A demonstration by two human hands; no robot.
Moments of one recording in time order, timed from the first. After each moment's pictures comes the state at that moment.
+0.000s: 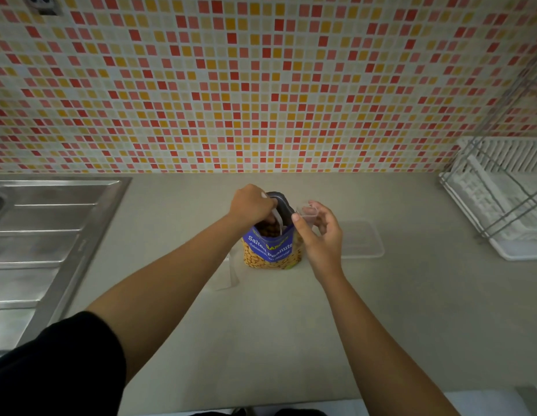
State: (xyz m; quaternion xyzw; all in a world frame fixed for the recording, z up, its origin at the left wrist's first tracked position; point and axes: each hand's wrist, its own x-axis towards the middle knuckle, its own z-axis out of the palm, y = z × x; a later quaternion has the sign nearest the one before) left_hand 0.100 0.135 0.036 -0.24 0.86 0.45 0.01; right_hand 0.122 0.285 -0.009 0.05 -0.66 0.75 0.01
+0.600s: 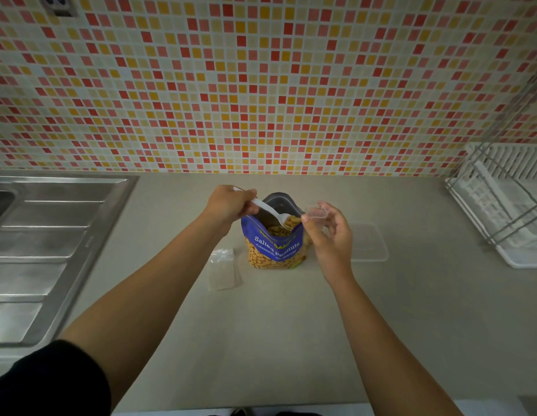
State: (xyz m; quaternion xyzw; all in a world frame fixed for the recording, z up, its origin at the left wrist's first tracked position) left_hand 0.126 0.100 0.046 -0.33 0.68 0.66 -0.03; right_hand 0.120 0.294 -0.005 0.06 -0.69 0.72 0.01
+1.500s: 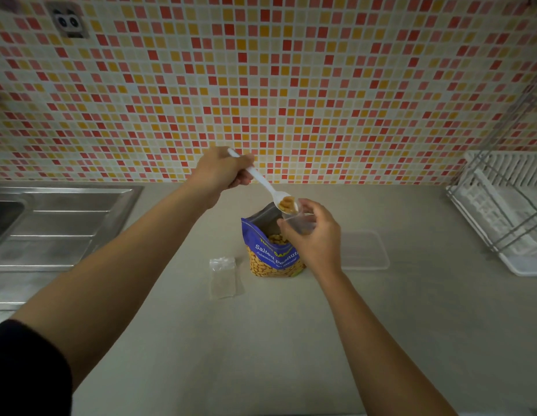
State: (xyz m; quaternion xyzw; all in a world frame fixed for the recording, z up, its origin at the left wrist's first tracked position) left_hand 0.132 0.093 0.128 -0.22 0.76 0.60 -0.10; right_hand 0.117 0.273 0.017 0.15 -0.82 0.55 0.10
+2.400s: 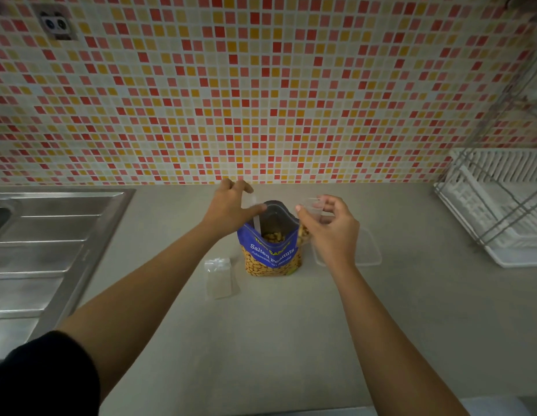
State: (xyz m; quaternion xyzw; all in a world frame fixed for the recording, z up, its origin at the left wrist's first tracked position) left_hand 0.127 0.101 0.048 -0.13 0.95 0.27 -0.08; right_hand 0.114 0.295 0.037 0.04 -0.80 0.59 0.12
